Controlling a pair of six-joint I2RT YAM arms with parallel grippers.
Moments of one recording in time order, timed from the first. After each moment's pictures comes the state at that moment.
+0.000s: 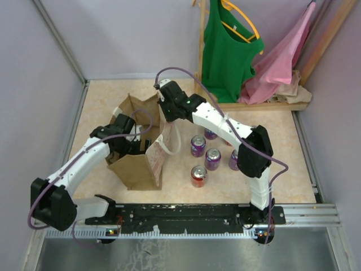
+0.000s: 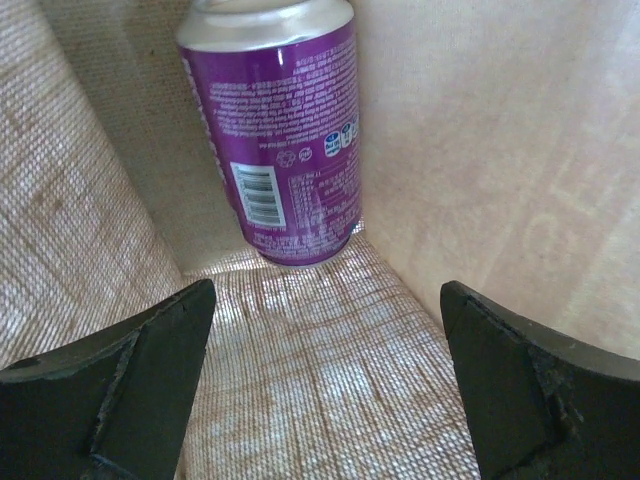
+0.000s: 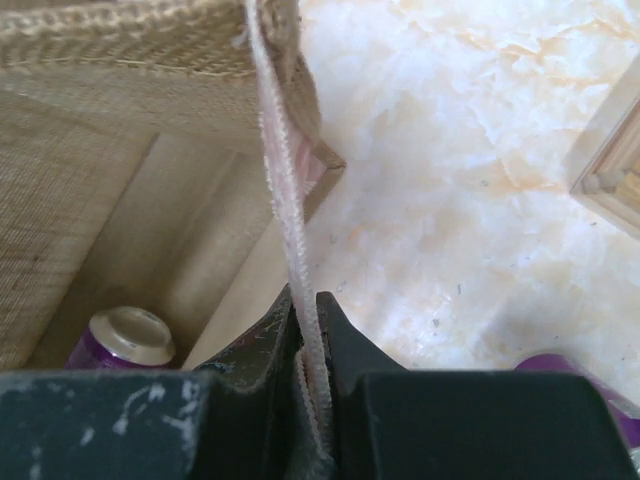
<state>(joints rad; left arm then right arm) -0.40 1.22 0.95 -1.00 0.27 -0.35 0.82 1.97 1.85 -0.65 0.12 0.19</state>
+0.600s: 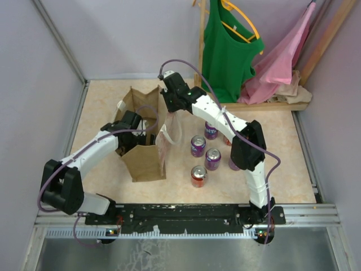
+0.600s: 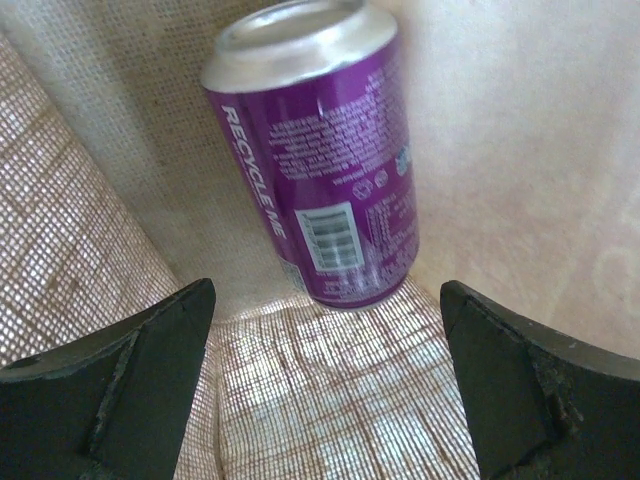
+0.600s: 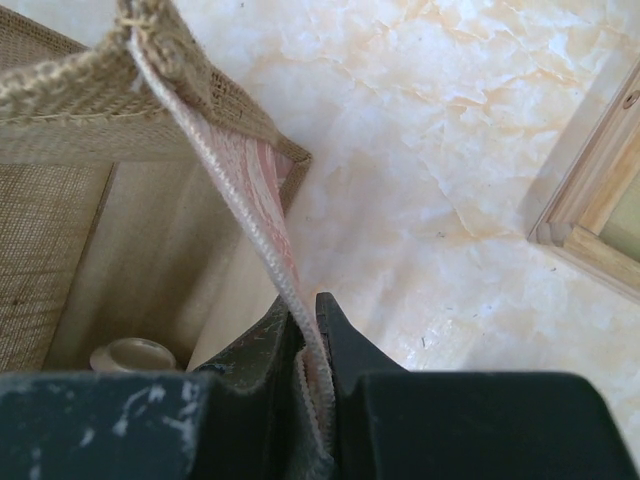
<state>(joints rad) -0.41 1.39 0.95 -0.78 0.23 -0.34 0.73 2.09 2.00 -0.63 0.11 0.18</state>
